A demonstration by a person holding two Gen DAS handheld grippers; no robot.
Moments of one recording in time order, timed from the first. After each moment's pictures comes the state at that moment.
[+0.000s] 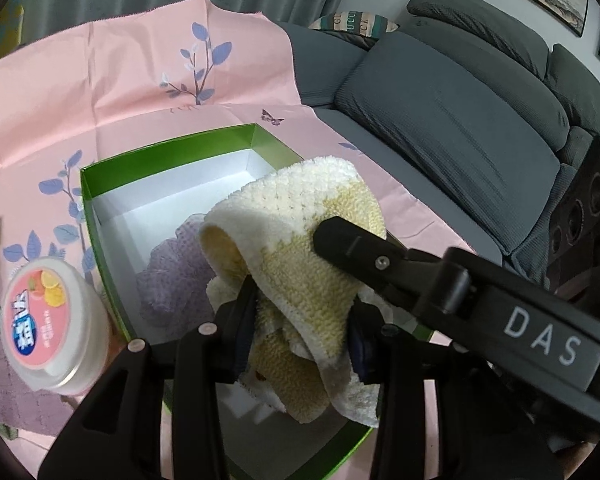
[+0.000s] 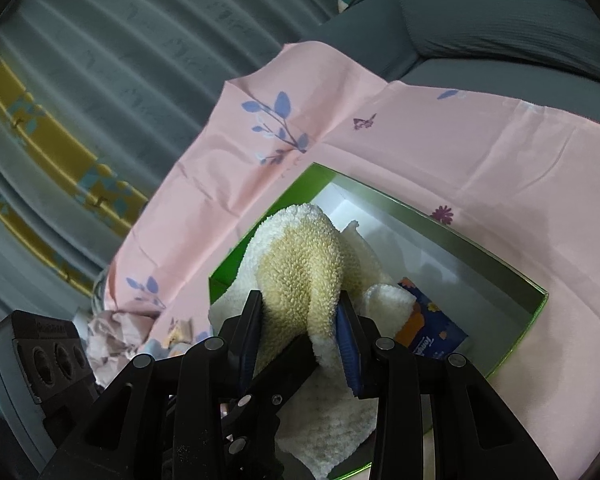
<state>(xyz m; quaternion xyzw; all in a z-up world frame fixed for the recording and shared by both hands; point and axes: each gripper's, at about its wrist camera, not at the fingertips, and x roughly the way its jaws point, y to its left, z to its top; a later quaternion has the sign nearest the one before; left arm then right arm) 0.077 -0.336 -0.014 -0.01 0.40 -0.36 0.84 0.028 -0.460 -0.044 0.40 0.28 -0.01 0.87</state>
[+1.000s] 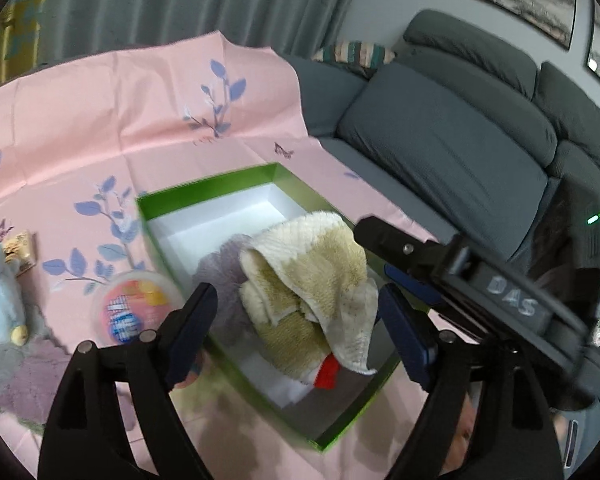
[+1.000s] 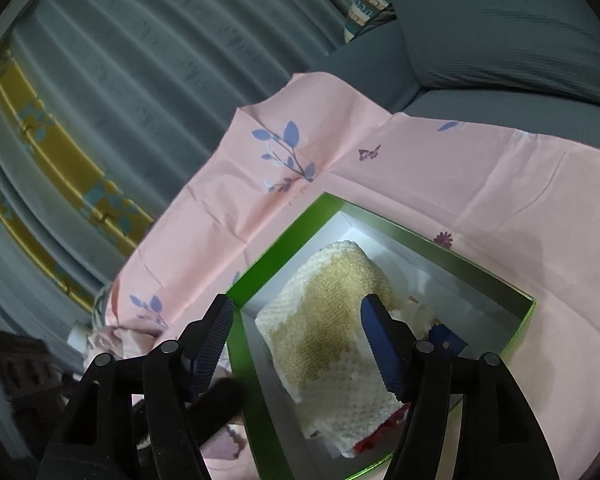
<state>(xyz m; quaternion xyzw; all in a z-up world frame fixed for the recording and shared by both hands) 0.058 -0.276 0.024 -0.03 0.36 -0.36 0.86 0.012 -0.453 -0.026 0.40 0.23 -0.03 0.89</state>
